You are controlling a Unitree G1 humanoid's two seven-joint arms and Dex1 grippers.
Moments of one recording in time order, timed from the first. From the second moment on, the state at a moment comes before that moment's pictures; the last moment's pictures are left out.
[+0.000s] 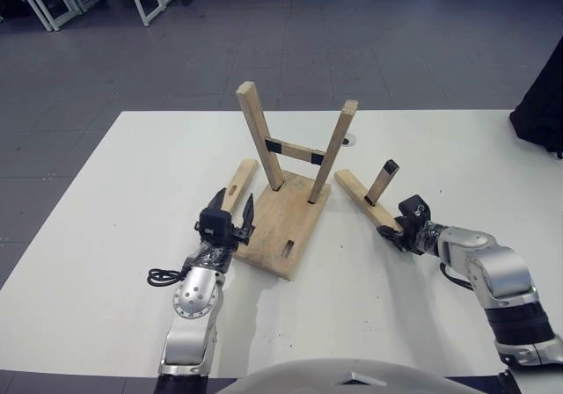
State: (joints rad) left arm 0.26 0.12 0.02 -0.31 -0.12 -0.03 -0.16; right arm -0.15 -0.49 0.08 -0.18 0.27 0.89 0.46
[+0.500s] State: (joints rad) left arm 0.09 0.34 0.21 -0.41 -0.98 0.44 -0.62; right arm -0.22 -0.17 -0.18 -0.59 1.06 0.73 0.49
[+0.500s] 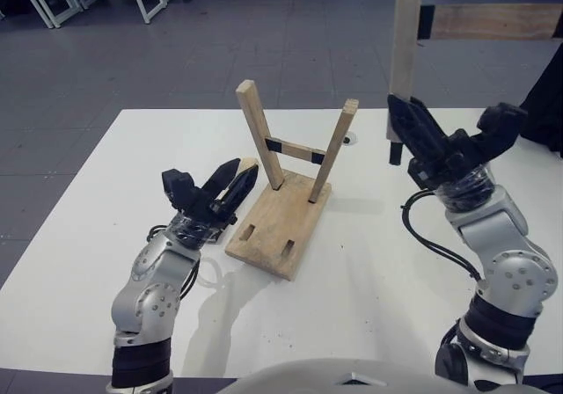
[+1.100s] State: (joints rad) left arm 0.10 0.44 0.19 -0.48 -1.38 0.71 -0.70; right arm 0.01 -0.33 0.15 -0.48 0.79 0.59 0.86
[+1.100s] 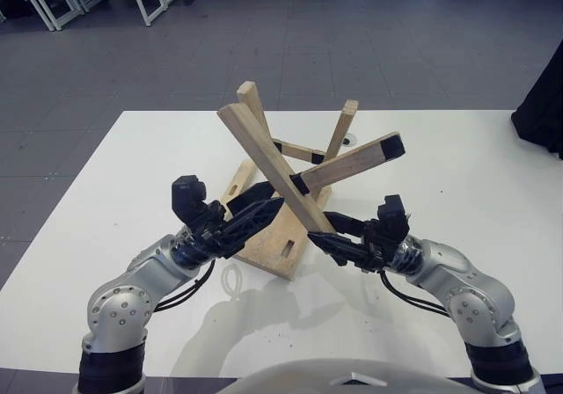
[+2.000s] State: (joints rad) left arm 0.07 0.42 0.20 -0.44 -1.44 0.70 -0.68; right arm 0.01 -0.35 0.23 -0.35 0.75 0.53 1.03
